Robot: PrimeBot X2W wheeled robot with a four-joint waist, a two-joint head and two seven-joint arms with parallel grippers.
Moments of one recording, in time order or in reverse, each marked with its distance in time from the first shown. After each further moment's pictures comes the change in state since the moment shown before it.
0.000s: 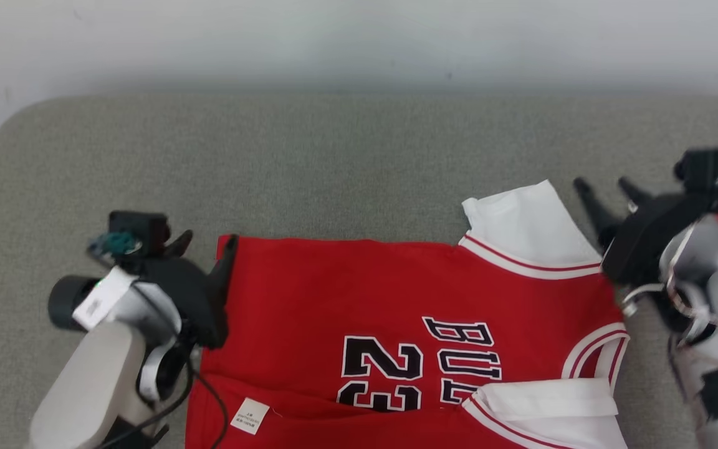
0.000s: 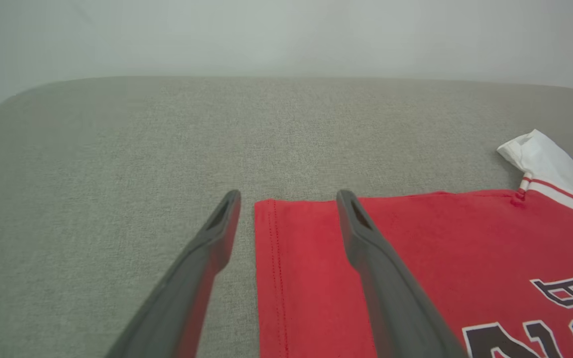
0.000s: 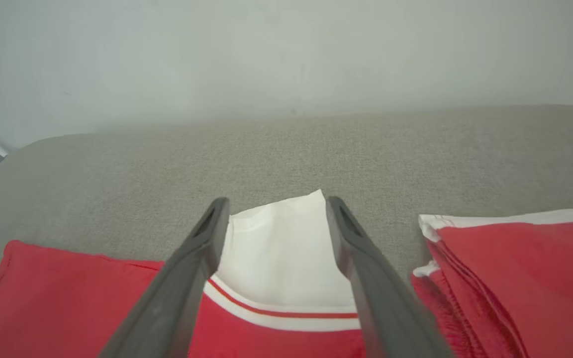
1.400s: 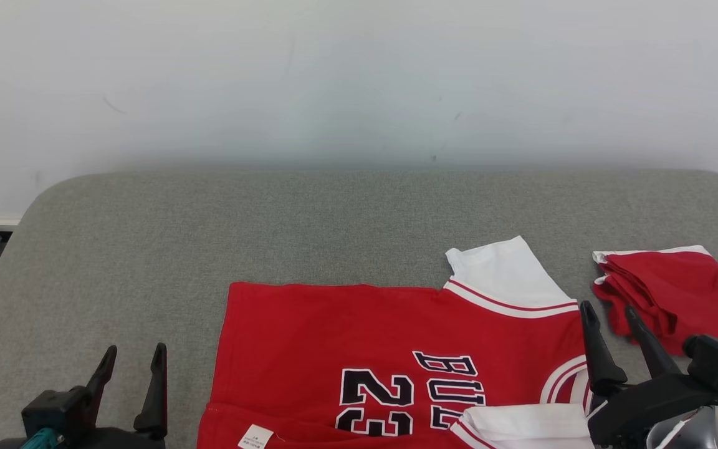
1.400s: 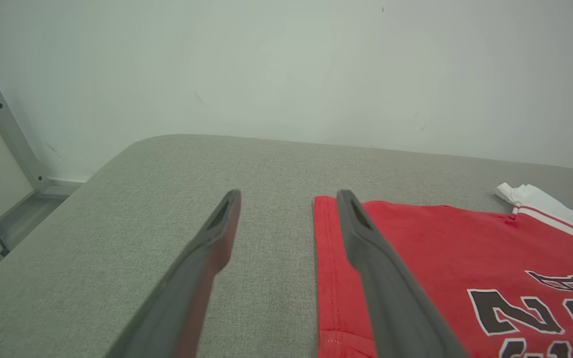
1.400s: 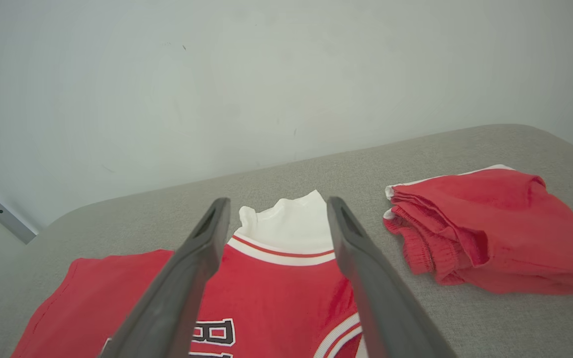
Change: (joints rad) left arm 0.467 0.078 0.113 -0.222 0.019 0.089 -0.399; right arm 0.486 0.117 -0.056 -0.279 -0.030 -0.048 -0.348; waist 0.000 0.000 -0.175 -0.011
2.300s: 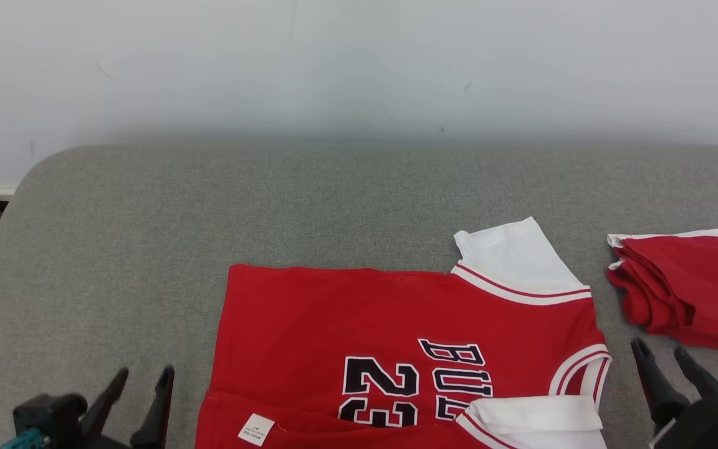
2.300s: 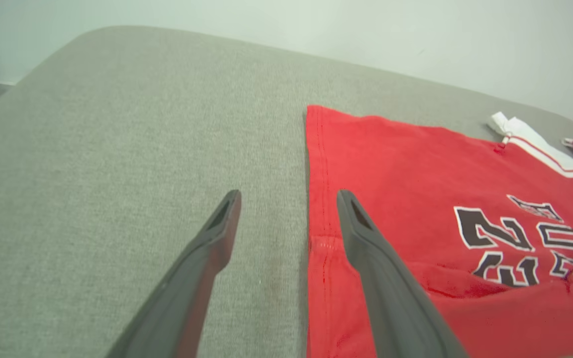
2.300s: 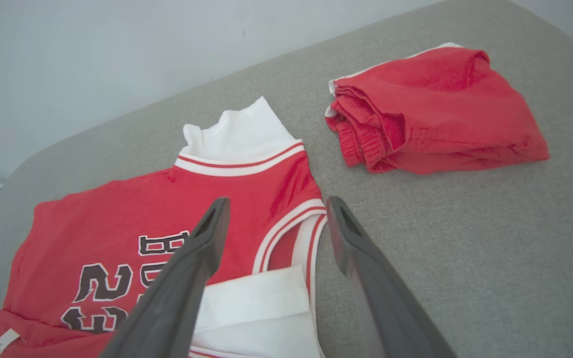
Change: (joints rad) left arm 0.064 0.076 -0.027 -0.039 -0.160 -0.081 0.165; right arm 0.171 -0.053 -0.160 -0.253 0.128 -0.061 0.416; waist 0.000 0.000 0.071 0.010
